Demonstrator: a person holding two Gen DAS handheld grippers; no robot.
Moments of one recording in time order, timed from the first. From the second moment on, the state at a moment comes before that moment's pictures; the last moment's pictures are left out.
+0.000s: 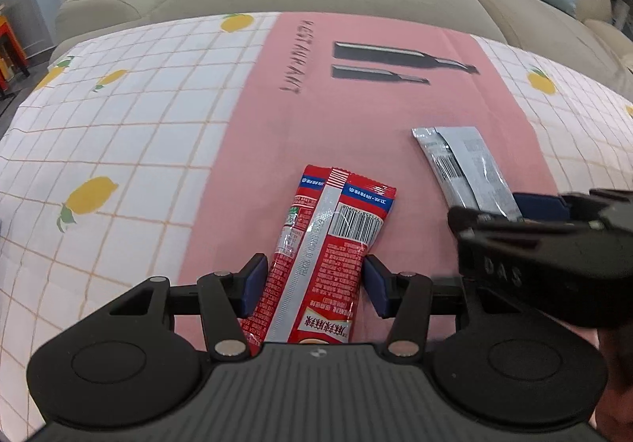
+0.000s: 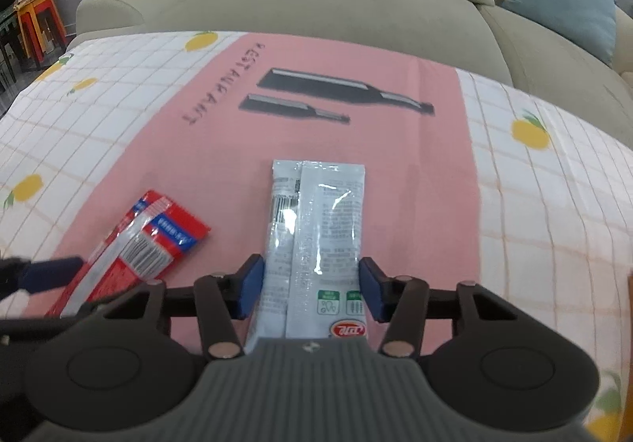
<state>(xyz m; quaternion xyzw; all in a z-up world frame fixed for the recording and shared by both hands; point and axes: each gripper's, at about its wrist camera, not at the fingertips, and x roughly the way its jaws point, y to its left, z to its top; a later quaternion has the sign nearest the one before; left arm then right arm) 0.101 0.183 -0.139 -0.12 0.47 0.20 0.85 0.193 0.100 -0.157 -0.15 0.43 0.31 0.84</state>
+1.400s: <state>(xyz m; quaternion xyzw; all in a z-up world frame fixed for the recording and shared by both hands) 0.057 0.059 -0.140 -0.01 0.49 0.03 0.87 0.114 -0.086 -0.161 -0.14 0.44 0.30 0.84</state>
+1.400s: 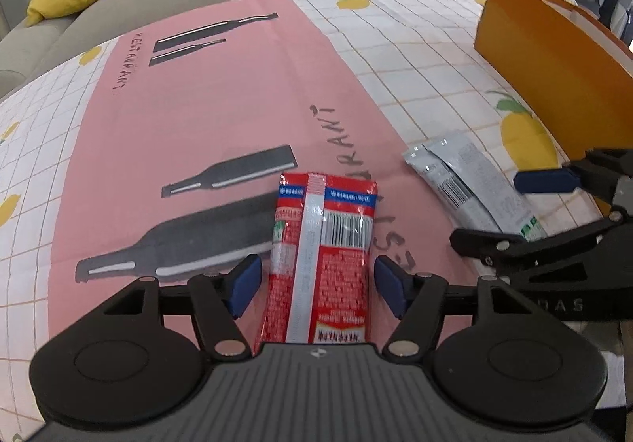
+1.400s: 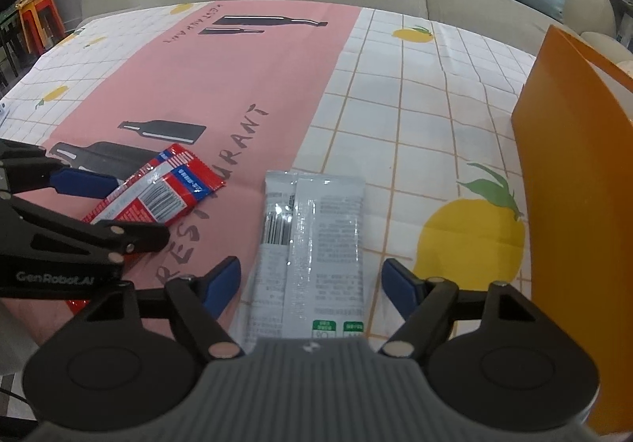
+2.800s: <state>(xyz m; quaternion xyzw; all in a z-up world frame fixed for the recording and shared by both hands) 0.050 0.029 -0.039 -0.09 0.44 0.05 0.89 0.100 -0.133 -0.065 -0.04 0.41 0.28 0.87</state>
